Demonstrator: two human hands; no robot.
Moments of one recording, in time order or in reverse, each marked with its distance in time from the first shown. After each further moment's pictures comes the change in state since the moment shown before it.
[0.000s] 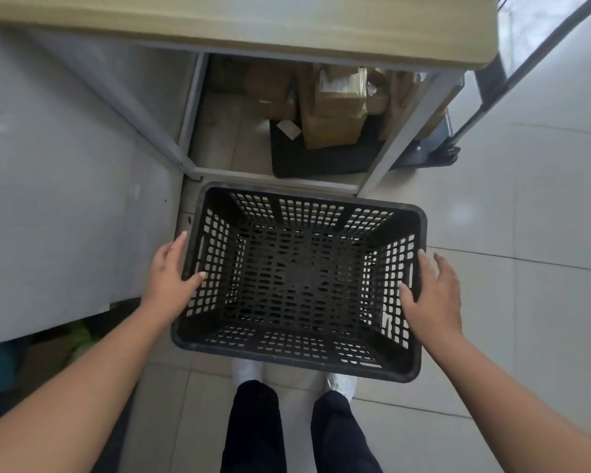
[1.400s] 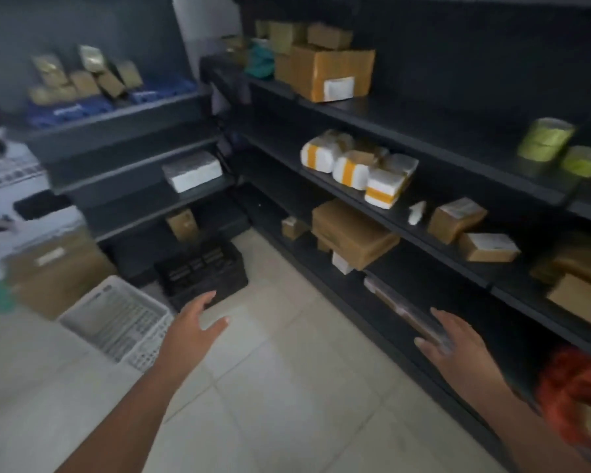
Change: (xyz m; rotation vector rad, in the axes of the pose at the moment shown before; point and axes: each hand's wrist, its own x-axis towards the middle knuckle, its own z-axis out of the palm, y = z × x) left_hand -1.247 -0.284 0.112 -0.824 1.550 -1.493; right_hand -0.989 -0.204 0.005 -0.530 -1.115 -2.035
